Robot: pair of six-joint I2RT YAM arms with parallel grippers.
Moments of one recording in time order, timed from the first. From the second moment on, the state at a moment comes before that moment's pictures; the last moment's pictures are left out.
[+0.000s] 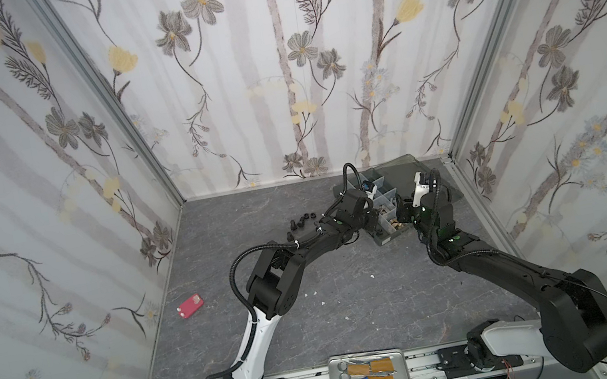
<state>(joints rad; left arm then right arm) -0.79 2.29 1.75 0.00 0.08 -0.16 0.34 1.28 0.72 0.30 0.27 0.33</state>
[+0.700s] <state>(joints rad) -0.52 1.72 0.85 0.58 0.03 -0.33 0.46 1.74 1.05 0.20 -0.08 0.31</state>
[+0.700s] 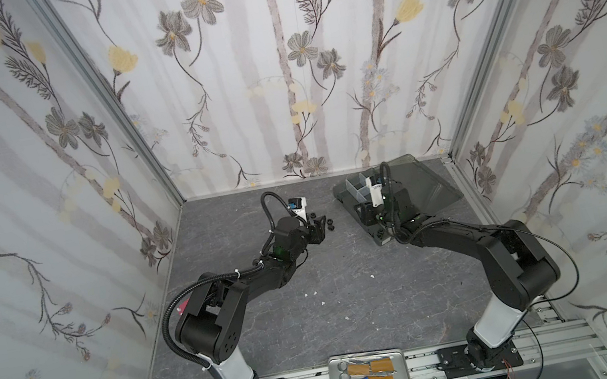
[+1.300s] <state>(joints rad) -0.48 1.68 0.77 0.67 0.04 -0.36 0.56 2.15 1.45 -0.04 -0.10 0.25</state>
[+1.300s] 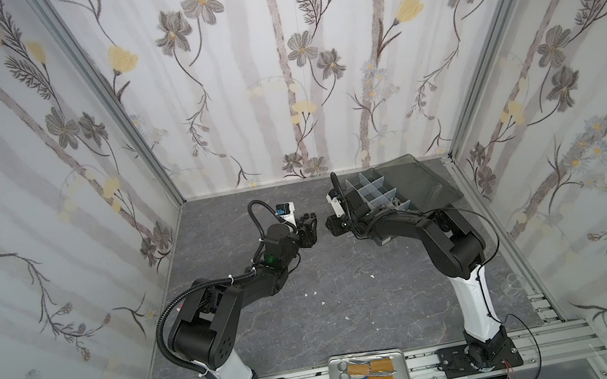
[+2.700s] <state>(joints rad) -0.48 1.79 0.87 0.69 0.18 -0.40 0.35 1.86 1.18 -0.11 -0.10 0.28</state>
